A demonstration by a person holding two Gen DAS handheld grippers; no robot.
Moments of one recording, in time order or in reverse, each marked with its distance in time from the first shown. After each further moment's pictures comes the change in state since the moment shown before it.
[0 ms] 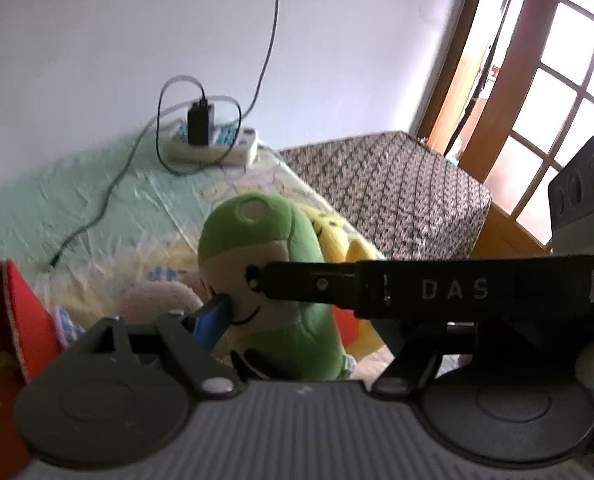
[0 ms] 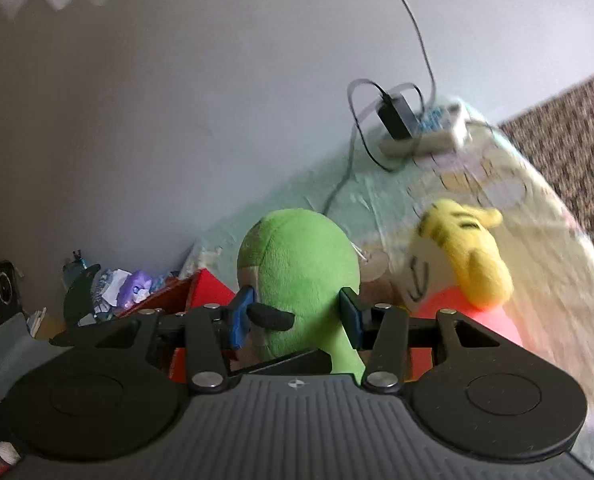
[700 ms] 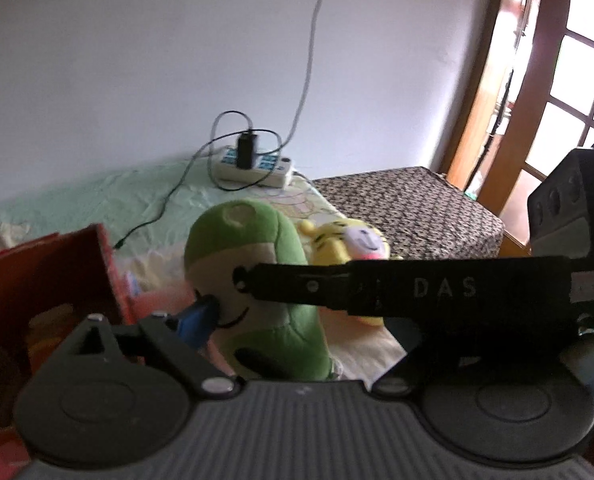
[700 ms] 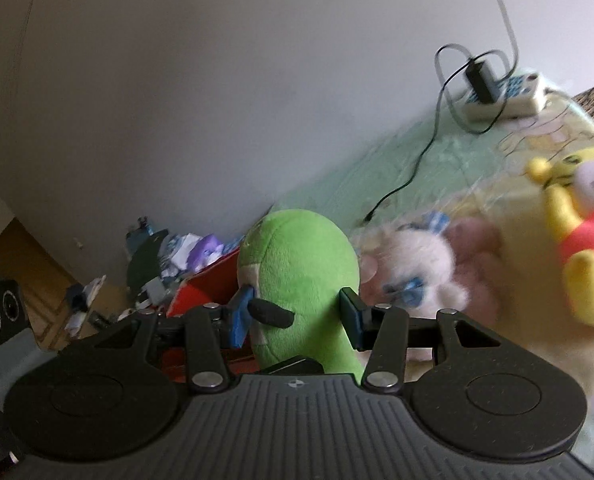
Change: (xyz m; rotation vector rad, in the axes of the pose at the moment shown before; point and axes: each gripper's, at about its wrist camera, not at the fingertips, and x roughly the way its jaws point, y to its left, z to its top) left arm -0.089 -0.003 -0.049 -0.054 -0.113 0.101; right arm 0.008 0.059 -0.039 0.008 0.110 0.193
